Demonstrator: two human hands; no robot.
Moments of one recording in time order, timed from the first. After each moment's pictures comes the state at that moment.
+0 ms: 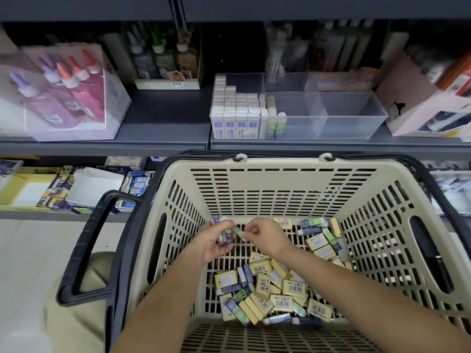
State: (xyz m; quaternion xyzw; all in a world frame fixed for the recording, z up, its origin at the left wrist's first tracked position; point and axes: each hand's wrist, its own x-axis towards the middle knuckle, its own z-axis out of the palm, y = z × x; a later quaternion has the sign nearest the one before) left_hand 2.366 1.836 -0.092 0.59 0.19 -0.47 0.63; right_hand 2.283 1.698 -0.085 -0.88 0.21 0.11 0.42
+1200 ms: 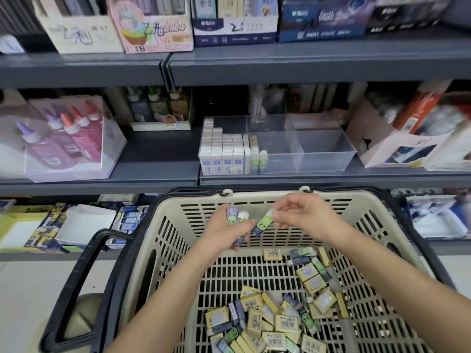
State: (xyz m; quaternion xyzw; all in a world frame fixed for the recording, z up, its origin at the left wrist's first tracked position) left_hand 2.364 1.781 0.026 0.73 -0.13 -0.35 0.57; right_hand 2.264 1.614 0.065 -0.78 0.16 -0.01 0.61
